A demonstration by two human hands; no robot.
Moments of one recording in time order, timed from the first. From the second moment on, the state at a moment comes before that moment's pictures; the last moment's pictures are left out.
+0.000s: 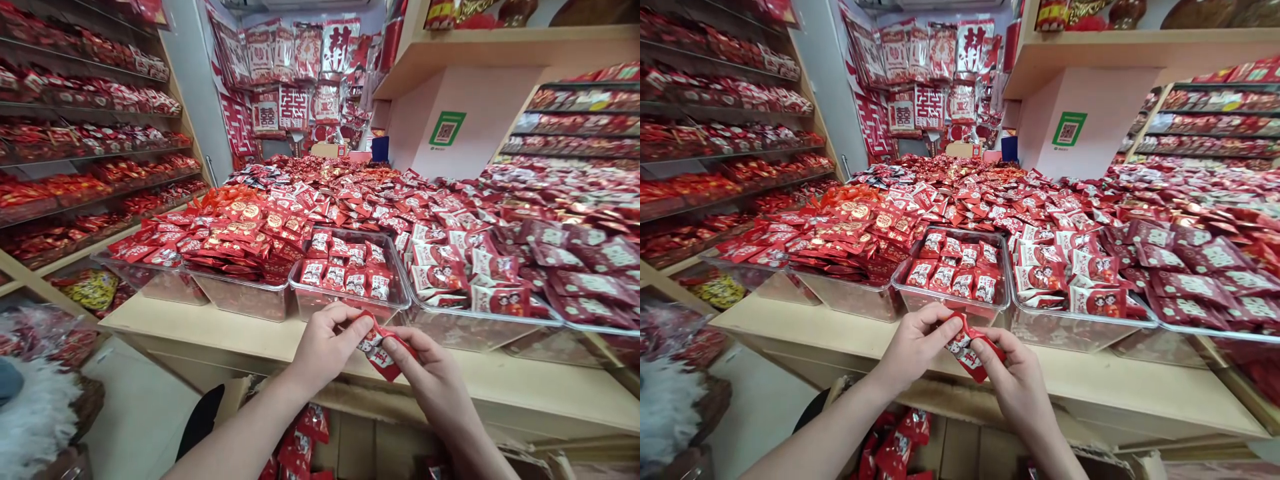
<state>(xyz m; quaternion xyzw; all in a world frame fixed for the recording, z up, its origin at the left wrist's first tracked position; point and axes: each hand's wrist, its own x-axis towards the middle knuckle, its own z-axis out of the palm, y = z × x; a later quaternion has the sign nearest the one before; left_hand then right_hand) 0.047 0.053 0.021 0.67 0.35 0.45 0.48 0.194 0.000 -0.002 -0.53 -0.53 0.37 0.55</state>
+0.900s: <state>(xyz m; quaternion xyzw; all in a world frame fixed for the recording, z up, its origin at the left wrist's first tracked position) 0.062 0.035 0.021 0.38 0.35 0.44 0.73 0.193 -0.007 -0.006 -0.52 -0.47 0.43 0.57</state>
